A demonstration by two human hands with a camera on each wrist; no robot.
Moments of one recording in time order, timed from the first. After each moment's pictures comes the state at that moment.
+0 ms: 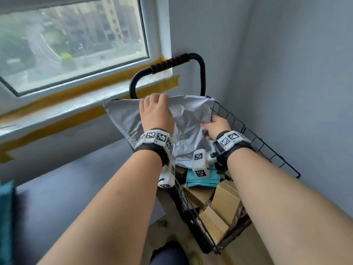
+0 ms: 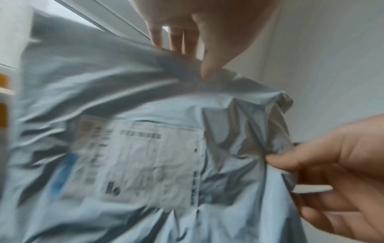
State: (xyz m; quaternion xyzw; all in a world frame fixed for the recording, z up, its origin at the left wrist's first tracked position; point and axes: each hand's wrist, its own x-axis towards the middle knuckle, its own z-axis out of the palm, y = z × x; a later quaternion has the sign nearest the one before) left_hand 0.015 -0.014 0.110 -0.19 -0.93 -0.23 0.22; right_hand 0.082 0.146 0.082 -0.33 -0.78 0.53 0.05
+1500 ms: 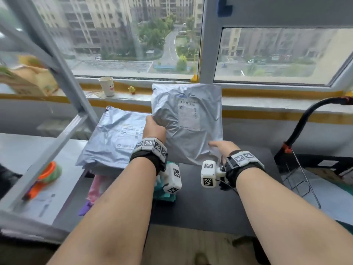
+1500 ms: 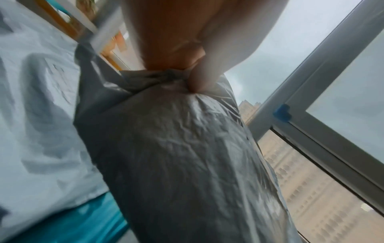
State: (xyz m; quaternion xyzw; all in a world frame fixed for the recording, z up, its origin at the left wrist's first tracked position) left_hand 0.082 -0.579 0.135 0.30 -0.82 -0.47 0.13; right_hand 0.045 -0.370 0.095 -0.11 -0.85 0.46 -0.23
